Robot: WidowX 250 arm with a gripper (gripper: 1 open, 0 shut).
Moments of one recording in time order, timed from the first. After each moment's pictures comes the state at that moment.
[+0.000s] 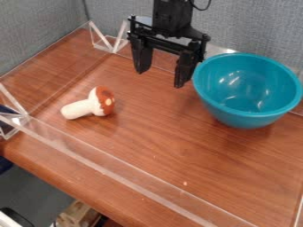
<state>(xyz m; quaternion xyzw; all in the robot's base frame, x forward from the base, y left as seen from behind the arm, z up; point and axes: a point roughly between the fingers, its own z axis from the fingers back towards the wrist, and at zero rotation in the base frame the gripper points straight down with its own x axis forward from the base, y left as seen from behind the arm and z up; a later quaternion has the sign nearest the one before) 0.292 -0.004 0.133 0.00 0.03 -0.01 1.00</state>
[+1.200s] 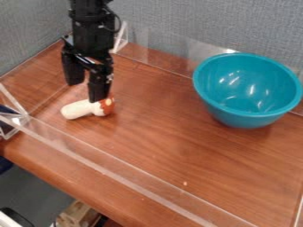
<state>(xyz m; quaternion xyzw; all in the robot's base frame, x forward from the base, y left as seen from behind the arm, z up) 0.260 0.111 0.088 0.01 0.06 -0.14 0.99</state>
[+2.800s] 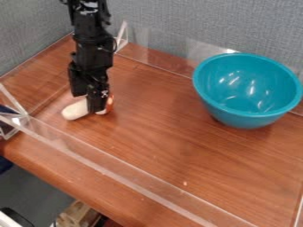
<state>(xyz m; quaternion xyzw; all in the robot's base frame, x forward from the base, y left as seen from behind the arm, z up) 0.285 0.126 0.045 0.00 0.06 -0.19 0.98</state>
